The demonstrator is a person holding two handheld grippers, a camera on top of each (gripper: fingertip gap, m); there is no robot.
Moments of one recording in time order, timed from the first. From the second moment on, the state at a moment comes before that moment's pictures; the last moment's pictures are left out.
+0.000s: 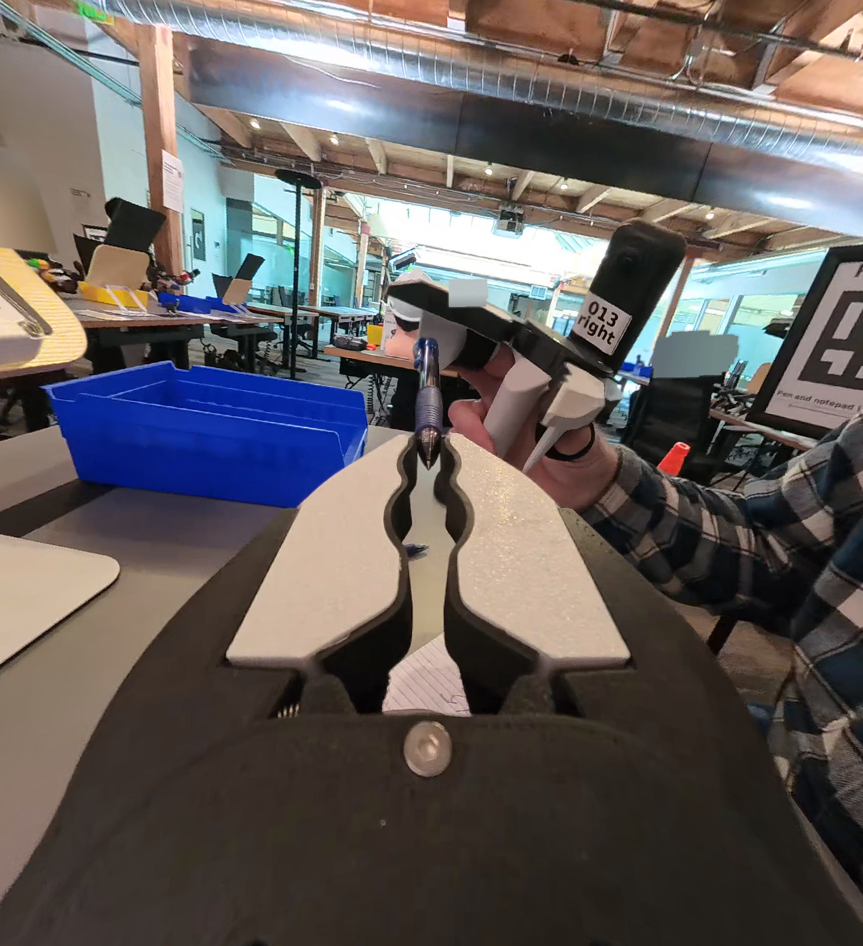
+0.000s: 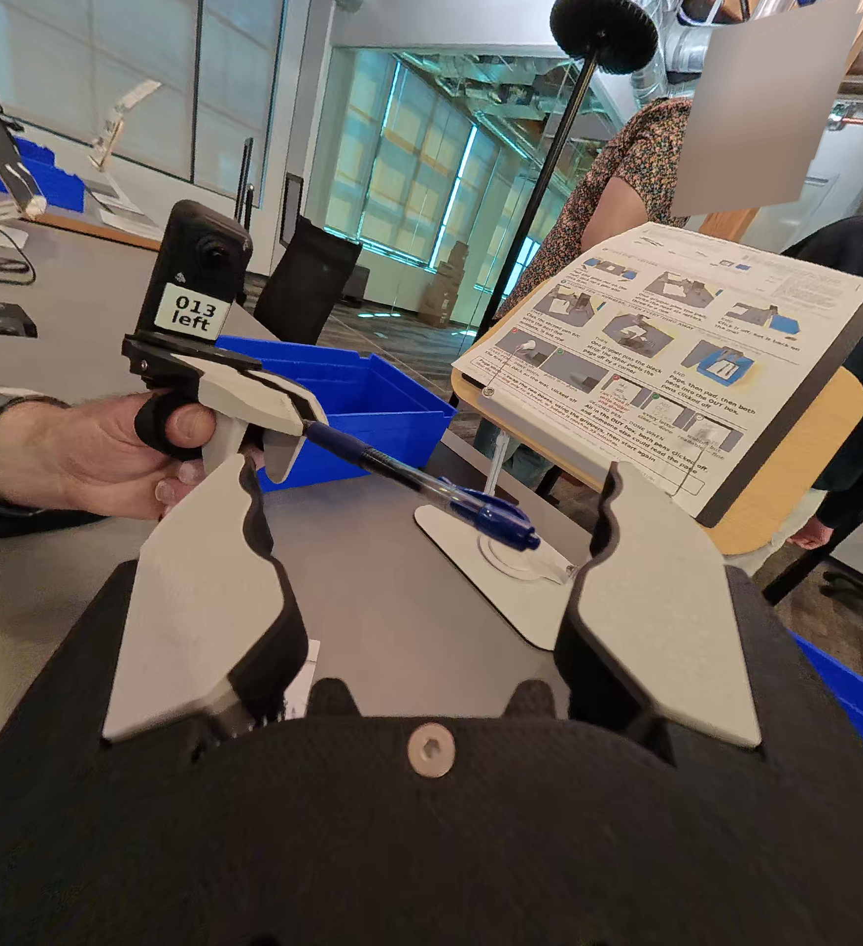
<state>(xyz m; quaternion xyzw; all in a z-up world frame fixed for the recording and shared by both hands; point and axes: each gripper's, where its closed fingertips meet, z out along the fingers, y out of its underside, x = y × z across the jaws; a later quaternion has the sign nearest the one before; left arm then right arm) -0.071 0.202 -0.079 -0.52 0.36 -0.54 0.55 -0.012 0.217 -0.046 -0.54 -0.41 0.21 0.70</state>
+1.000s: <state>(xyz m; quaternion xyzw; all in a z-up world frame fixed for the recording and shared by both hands) -0.070 0.207 -0.096 -0.51 0.35 -0.60 0.51 -0.010 0.226 -0.063 -0.54 -0.41 0.19 0.71</state>
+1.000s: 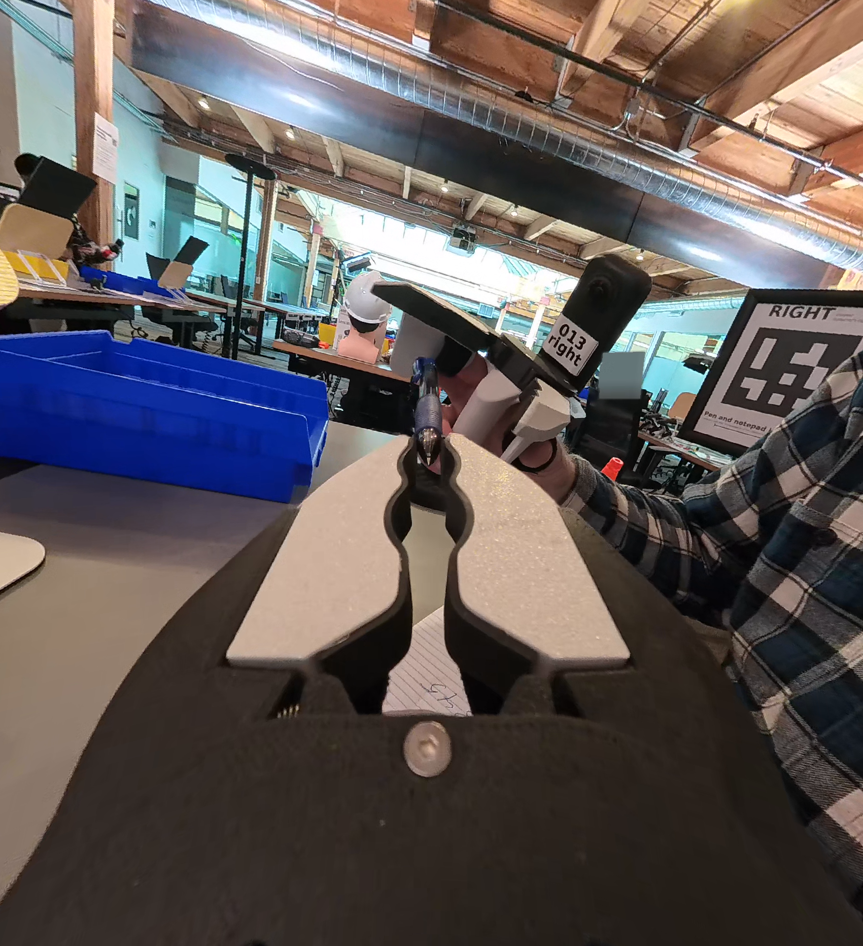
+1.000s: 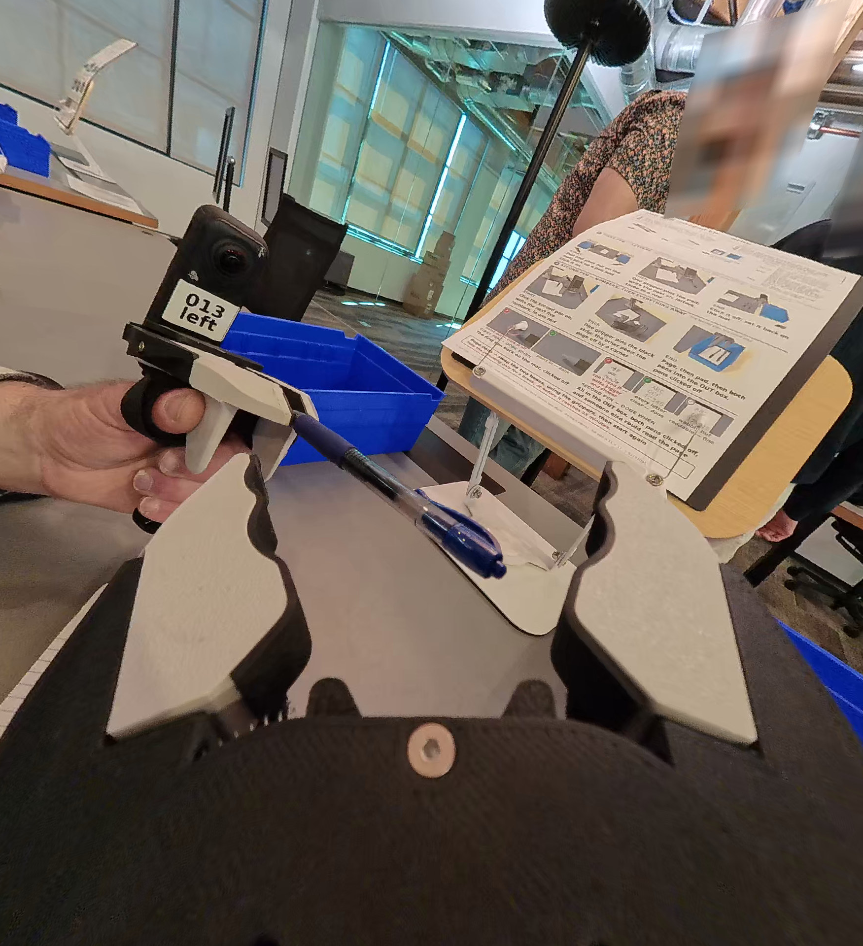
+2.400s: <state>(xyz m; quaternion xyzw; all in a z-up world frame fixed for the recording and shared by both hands) -0.079 0.215 -0.091 -0.49 0.28 -0.67 0.47 -0.038 0.217 -0.073 -0.51 -0.39 0.17 0.75</state>
